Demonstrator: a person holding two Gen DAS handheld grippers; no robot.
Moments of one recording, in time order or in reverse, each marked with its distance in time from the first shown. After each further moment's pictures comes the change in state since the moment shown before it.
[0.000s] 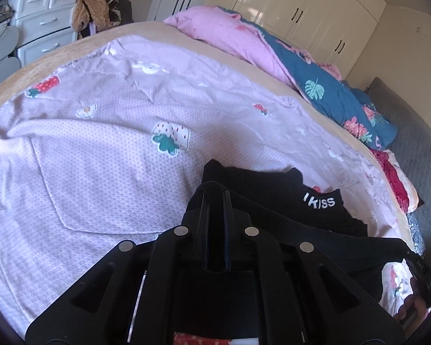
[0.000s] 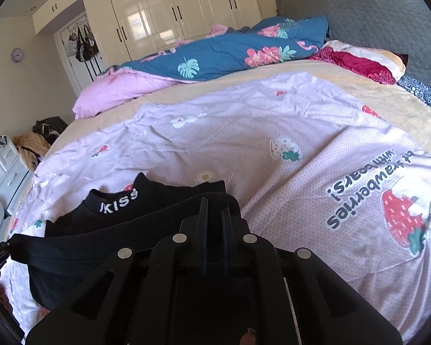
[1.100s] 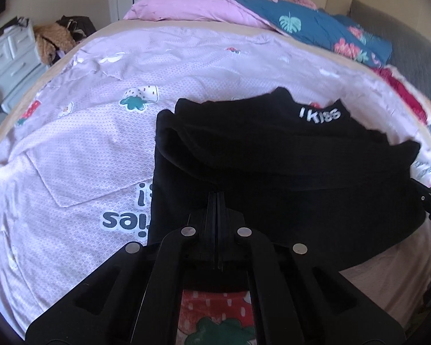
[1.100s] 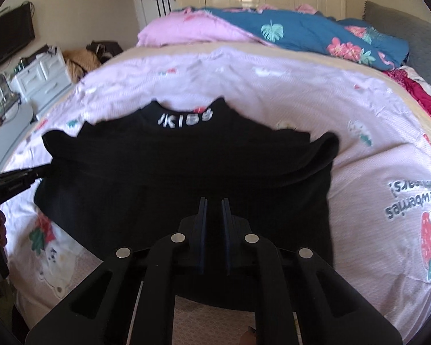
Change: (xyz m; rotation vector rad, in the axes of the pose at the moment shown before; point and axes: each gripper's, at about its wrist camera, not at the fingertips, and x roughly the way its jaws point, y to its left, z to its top) left arm 0.014 -0.043 -0.059 0.346 0.152 0.121; right arm 0.010 0.069 -0.059 -0.365 0.203 0.177
